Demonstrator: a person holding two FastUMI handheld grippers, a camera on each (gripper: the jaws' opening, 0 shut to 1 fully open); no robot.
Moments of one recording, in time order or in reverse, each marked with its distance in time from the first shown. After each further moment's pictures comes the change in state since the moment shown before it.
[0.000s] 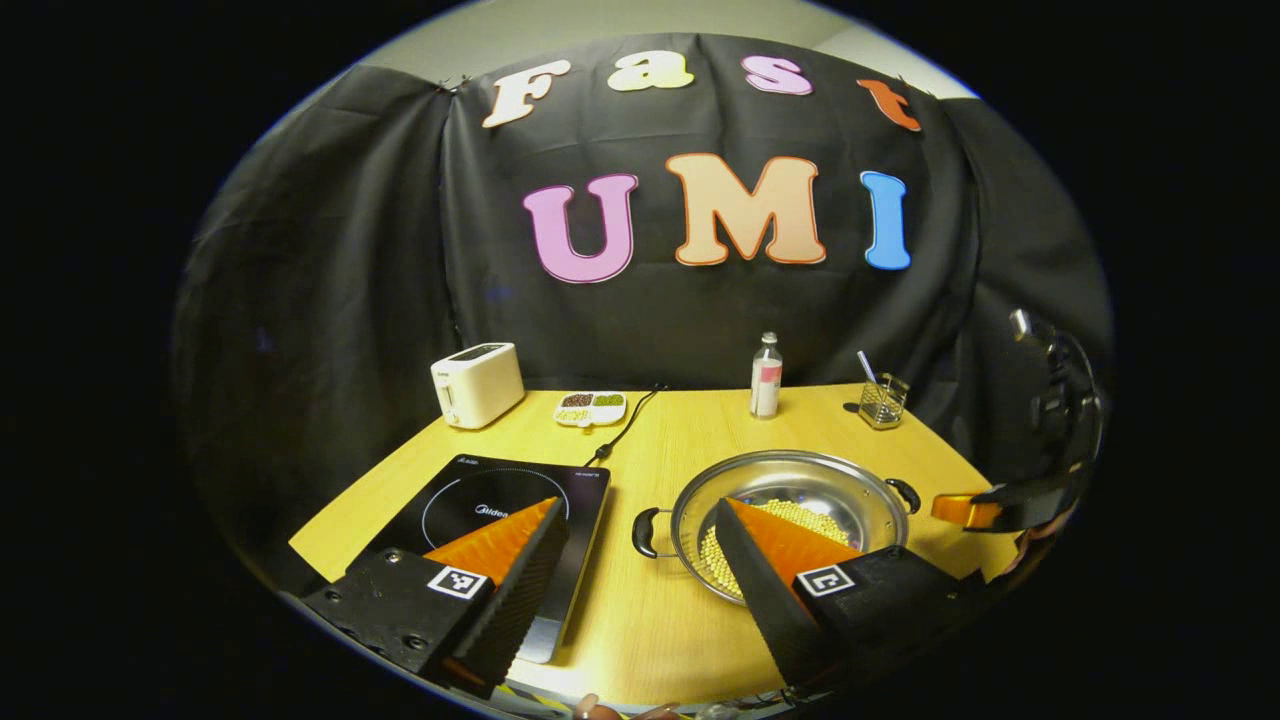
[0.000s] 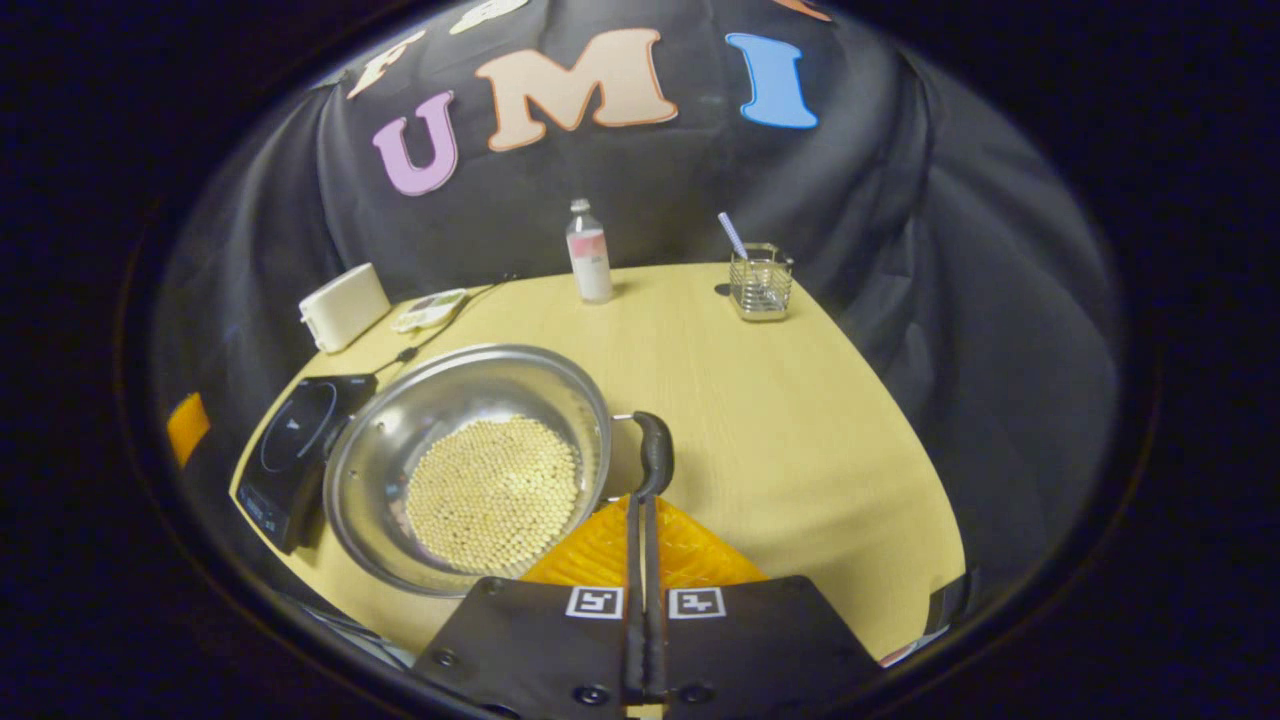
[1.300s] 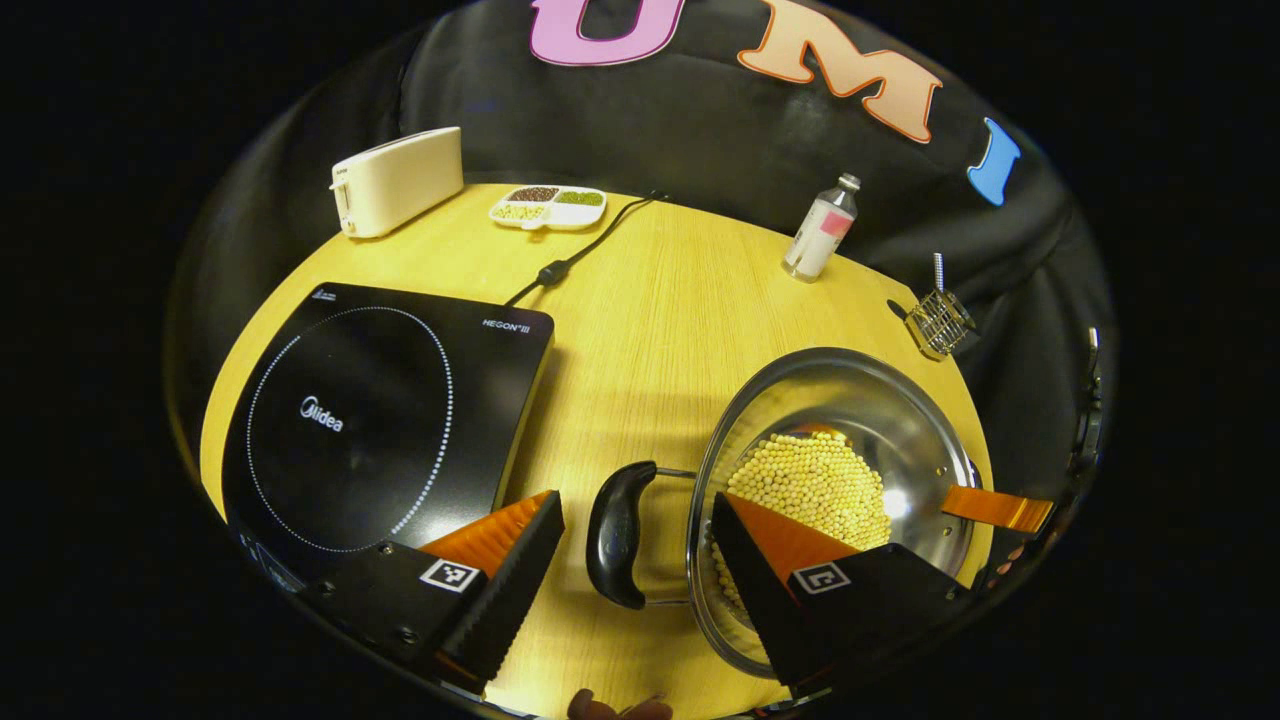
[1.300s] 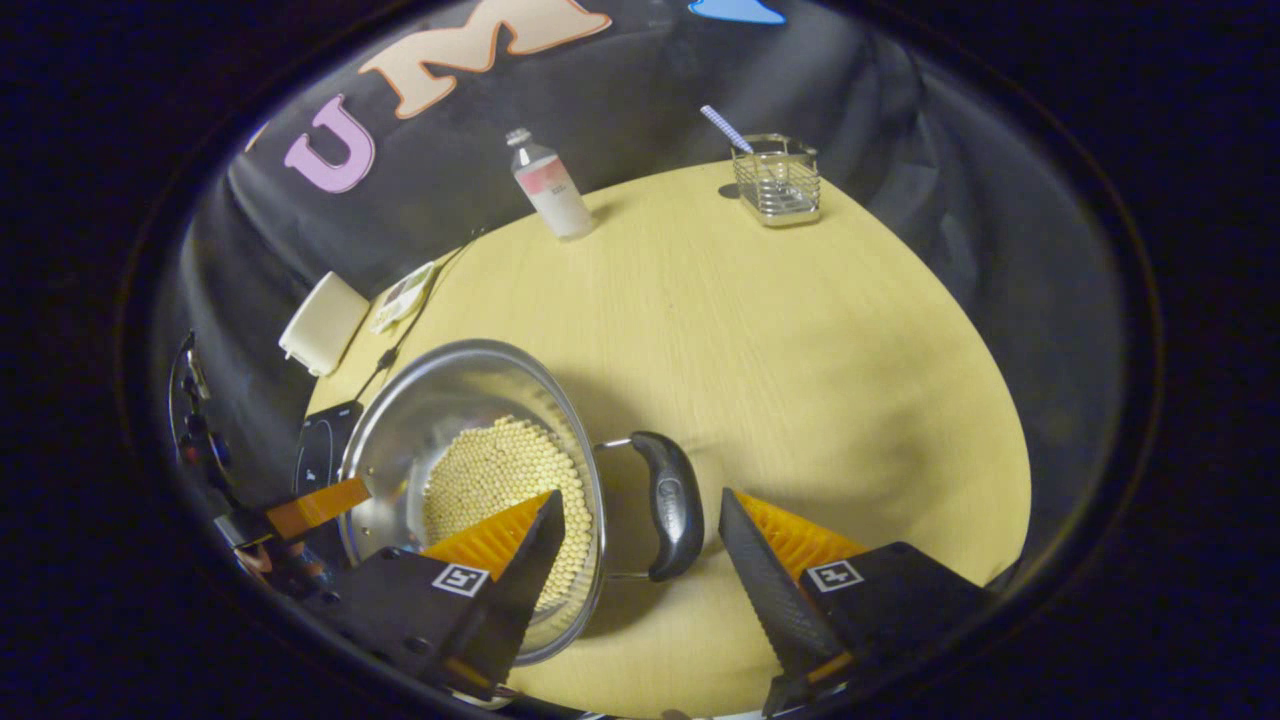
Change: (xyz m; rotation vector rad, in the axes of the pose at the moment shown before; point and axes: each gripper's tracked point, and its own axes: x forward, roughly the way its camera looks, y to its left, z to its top) left arm 0.151 -0.010 -0.128 -0.245 0.616 -0.114; right arm 0.095 0.007 -0.020 0.172 0.357 0.059
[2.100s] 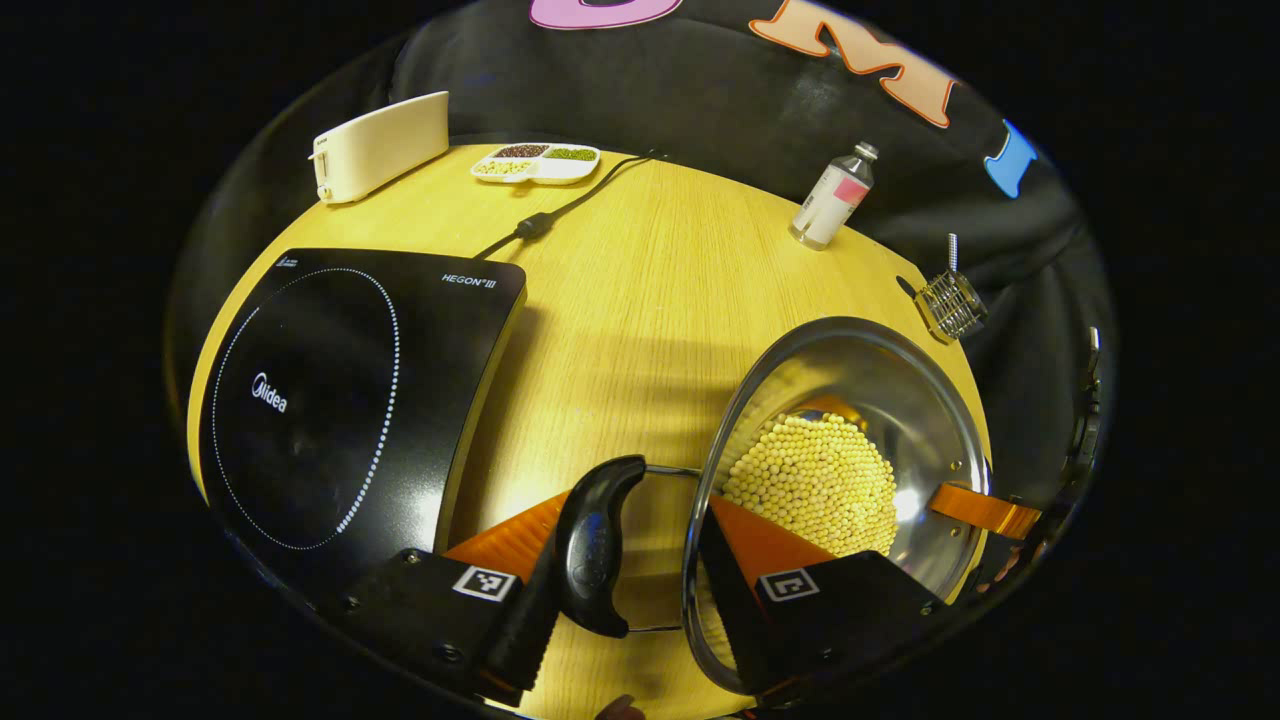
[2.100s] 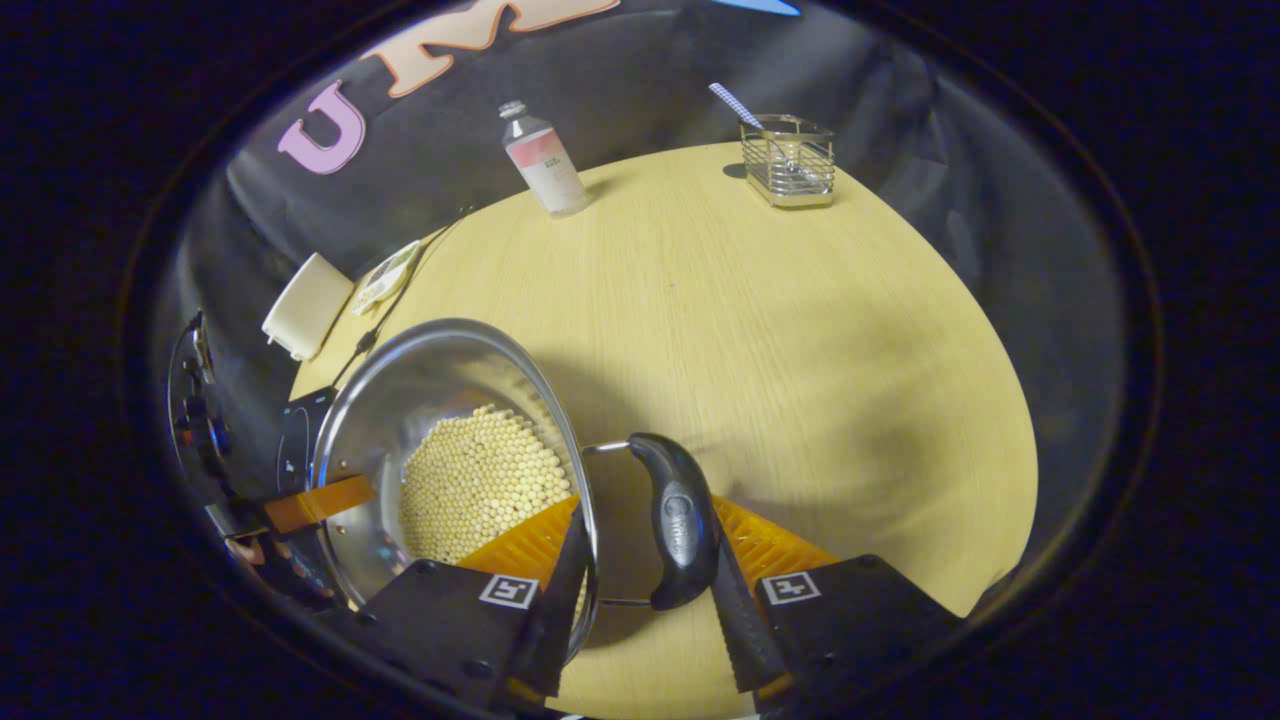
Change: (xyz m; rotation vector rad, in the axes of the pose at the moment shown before) left arm 0.022 -0.004 -0.015 -0.027 0.093 -0.029; right arm 0.018 -0.001 -0.005 -0.021 0.035 -0.032
